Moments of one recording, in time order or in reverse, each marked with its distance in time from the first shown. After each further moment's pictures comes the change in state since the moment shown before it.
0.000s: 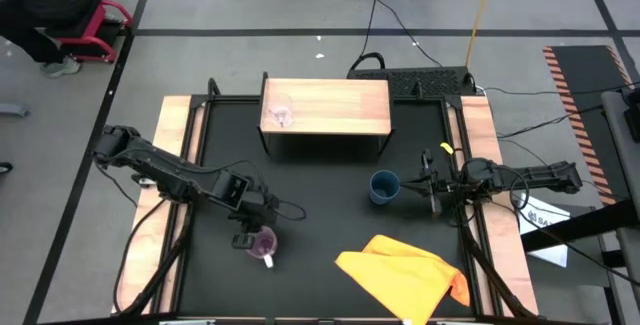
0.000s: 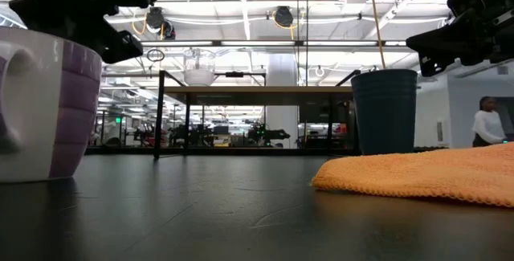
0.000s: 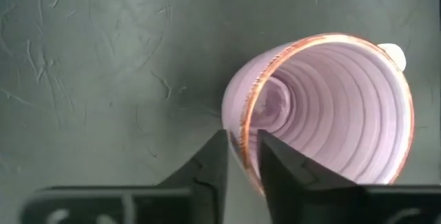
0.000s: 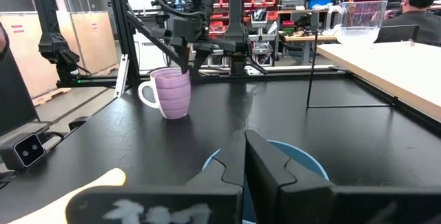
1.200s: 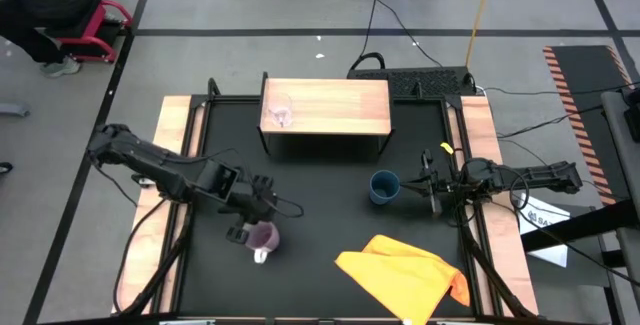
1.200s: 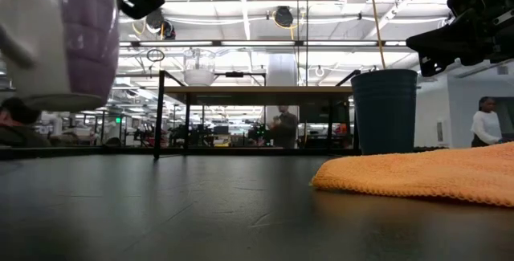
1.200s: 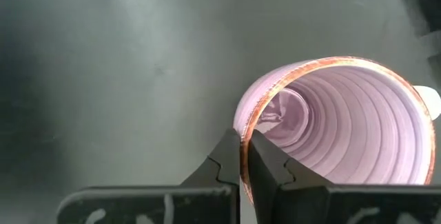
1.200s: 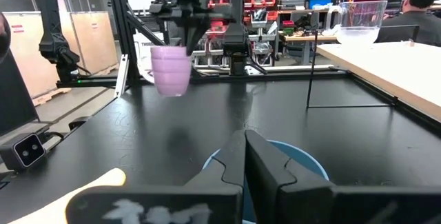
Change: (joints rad) left arm 0.005 -0.072 0.150 -0.093 -0.097 0.229; right arm 0.000 0.000 0.000 0.000 0.000 0.000
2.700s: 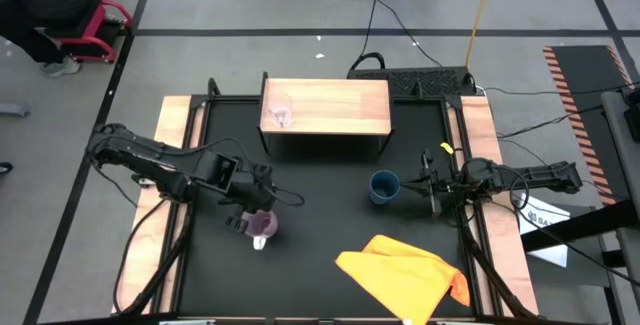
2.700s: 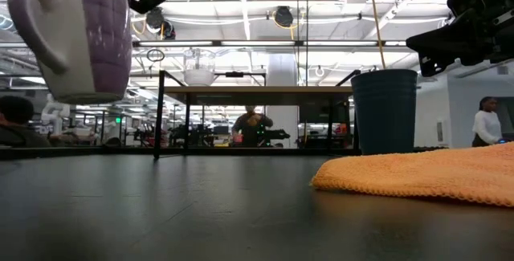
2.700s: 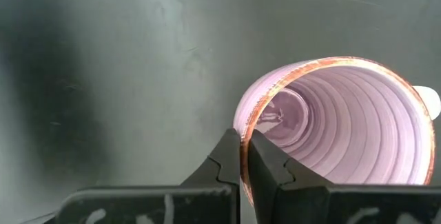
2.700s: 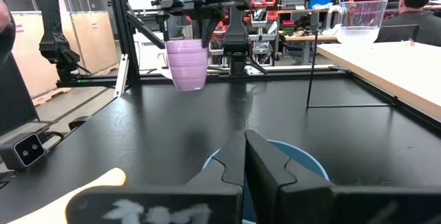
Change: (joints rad) left arm 0.061 -0.018 0.055 -0.106 -0.055 0.081; right arm 0.000 0.001 0.000 0.000 0.000 0.000
